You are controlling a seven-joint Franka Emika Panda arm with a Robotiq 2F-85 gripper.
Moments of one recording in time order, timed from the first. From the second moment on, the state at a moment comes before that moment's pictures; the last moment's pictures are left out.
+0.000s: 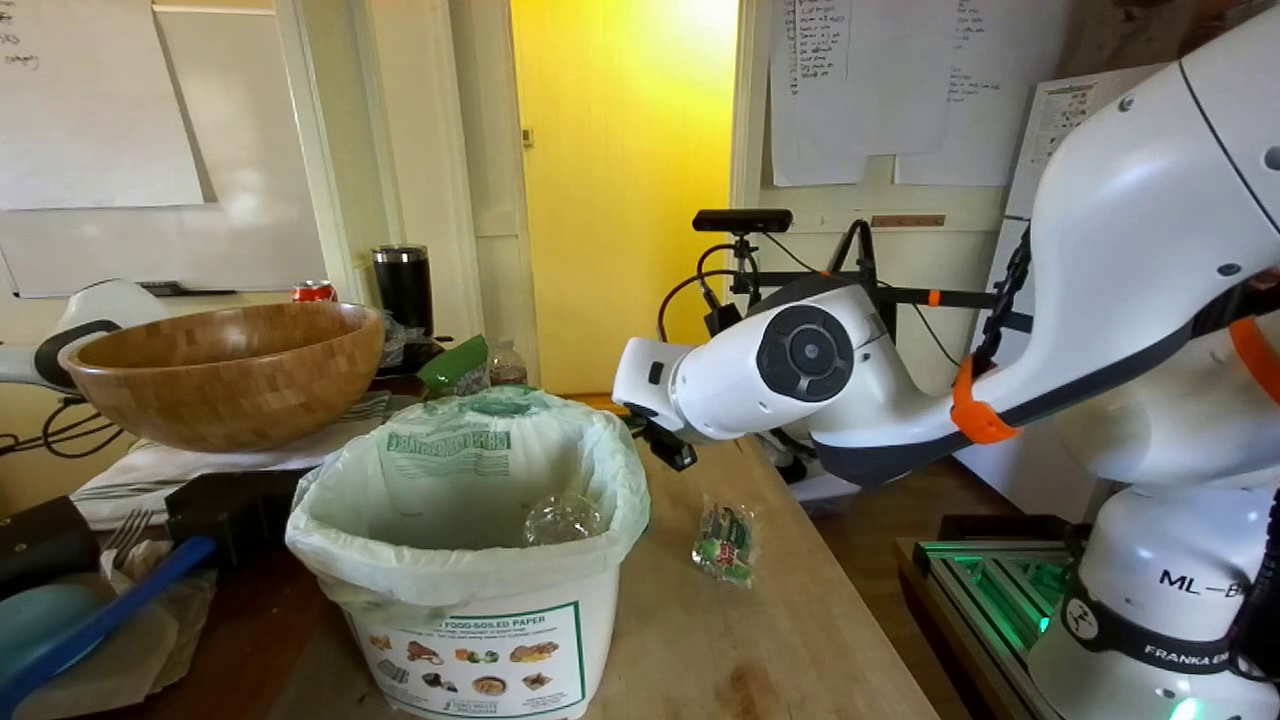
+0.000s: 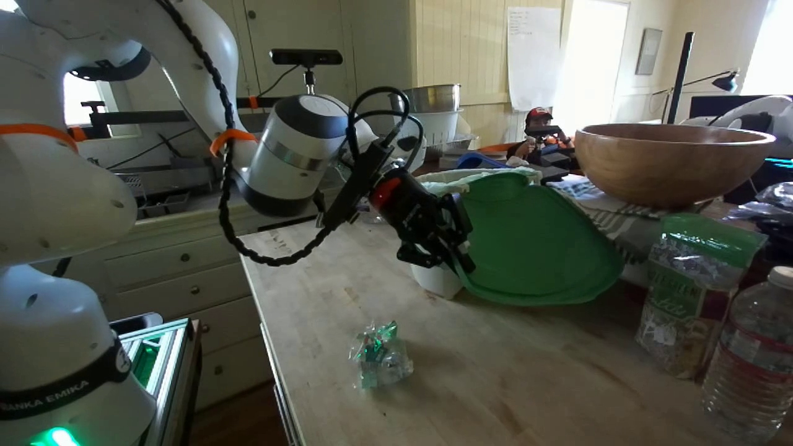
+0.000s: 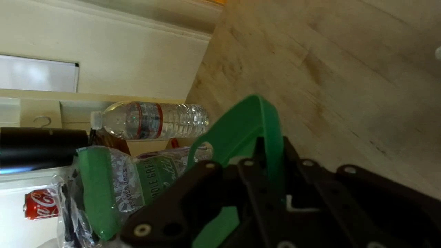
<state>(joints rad) -1.55 -0.73 1.37 -2.61 -0.76 2.95 -0.04</state>
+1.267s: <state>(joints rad) -1.42 -0.81 1.39 -2.53 -1.24 2.48 -0.03</state>
